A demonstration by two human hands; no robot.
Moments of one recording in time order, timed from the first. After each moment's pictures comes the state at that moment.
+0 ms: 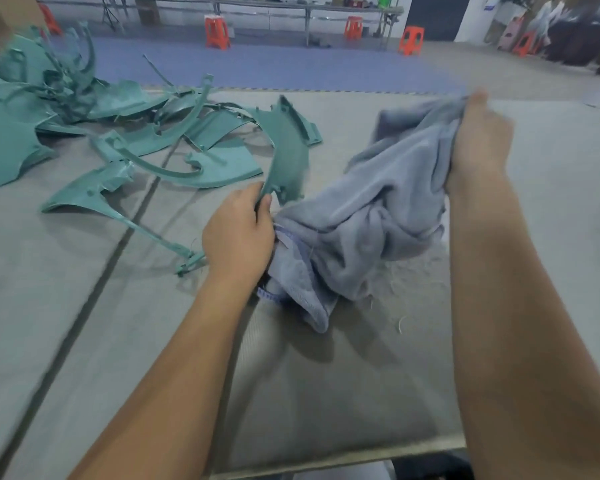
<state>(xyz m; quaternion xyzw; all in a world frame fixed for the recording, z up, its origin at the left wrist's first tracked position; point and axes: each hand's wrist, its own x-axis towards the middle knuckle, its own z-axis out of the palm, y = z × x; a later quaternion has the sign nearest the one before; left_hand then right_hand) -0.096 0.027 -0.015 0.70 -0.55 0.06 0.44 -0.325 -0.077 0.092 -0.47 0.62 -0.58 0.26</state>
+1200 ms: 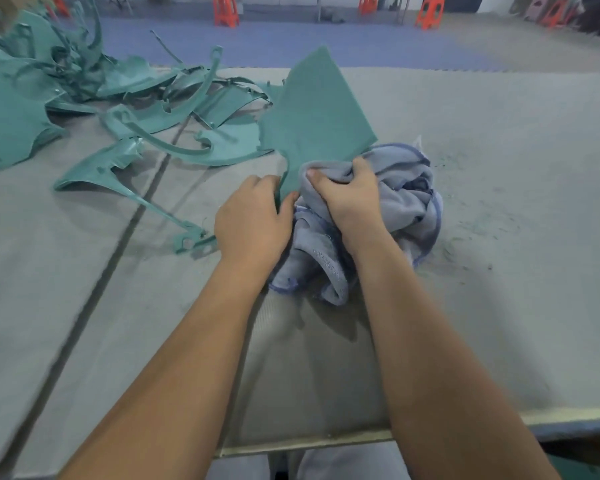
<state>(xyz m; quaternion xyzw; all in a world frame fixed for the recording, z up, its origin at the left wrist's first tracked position) -0.098 0.031 -0.029 0.73 -0.56 0.11 0.37 -0.213 -0.029 -0.016 -0.56 0.41 -0.57 0.44</state>
